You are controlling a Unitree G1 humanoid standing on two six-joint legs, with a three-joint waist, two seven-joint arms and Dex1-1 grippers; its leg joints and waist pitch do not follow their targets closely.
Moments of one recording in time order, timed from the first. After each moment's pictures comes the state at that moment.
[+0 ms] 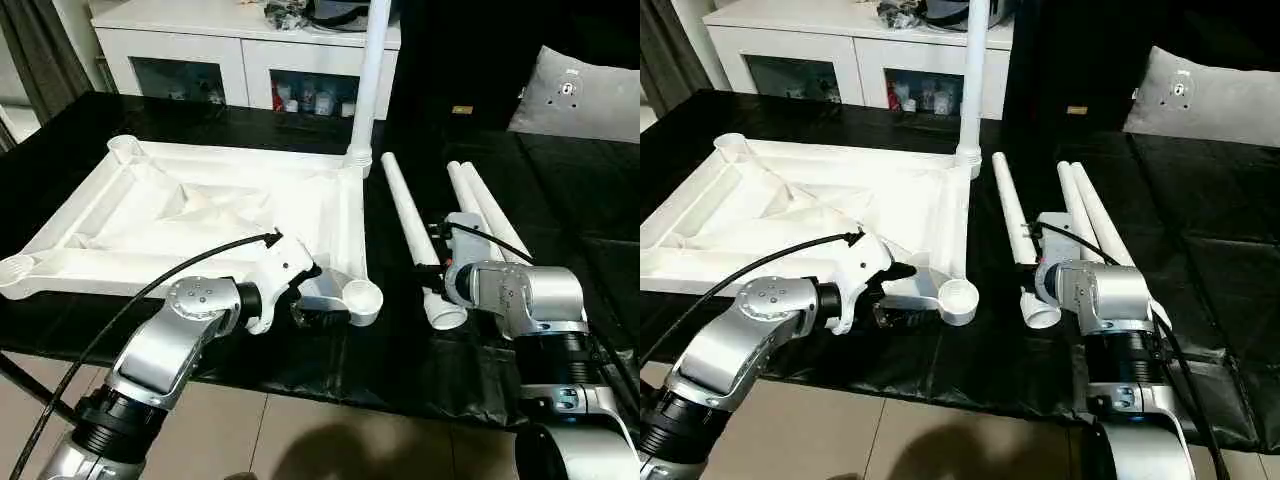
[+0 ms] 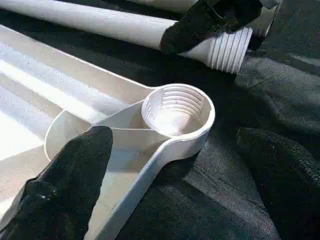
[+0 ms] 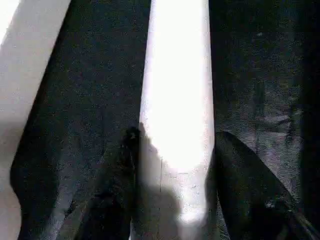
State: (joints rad) left arm -0.37 0.37 -0.28 -0.07 -0.12 0.57 -0.82; right arm -0.60 -0.19 -0.15 0.29 0.12 1.13 0.17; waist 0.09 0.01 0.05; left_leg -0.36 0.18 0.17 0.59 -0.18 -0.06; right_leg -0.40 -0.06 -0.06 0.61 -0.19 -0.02
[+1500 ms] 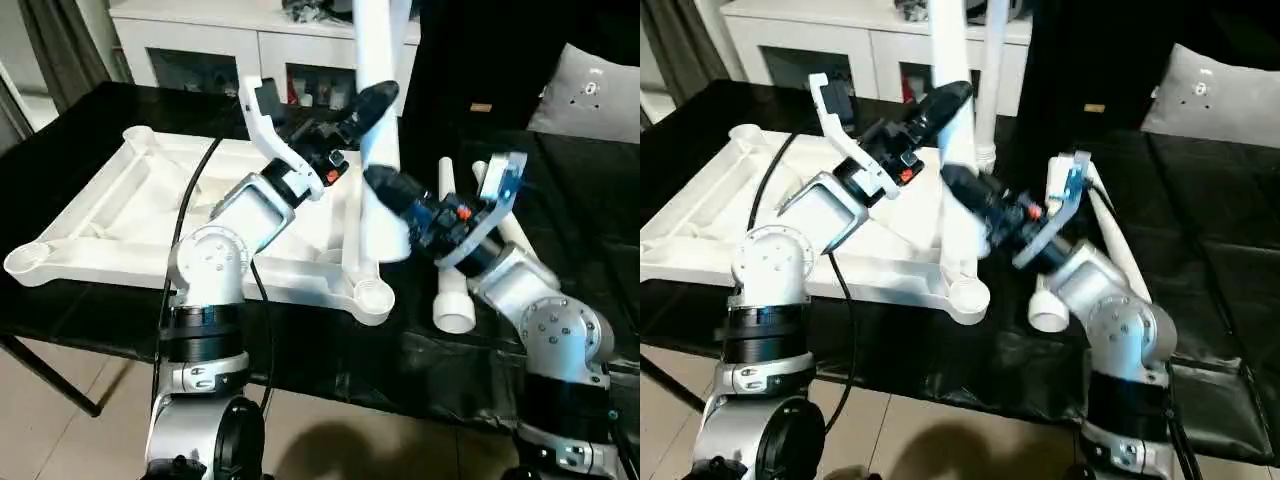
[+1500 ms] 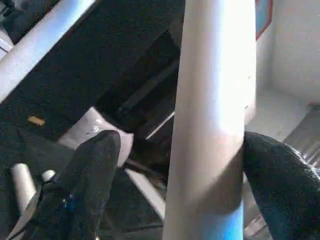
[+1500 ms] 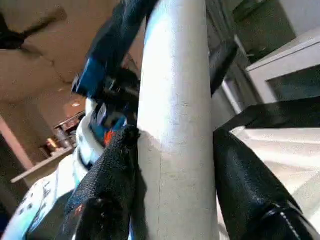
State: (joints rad) left arm -0.76 -0.13 0.33 0.10 -0.88 0.75 -0.36; right arm -0.42 -0.08 -0.26 -0.10 0.78 0.78 0.74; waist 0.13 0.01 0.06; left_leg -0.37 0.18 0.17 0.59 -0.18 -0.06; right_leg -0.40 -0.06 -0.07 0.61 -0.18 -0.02
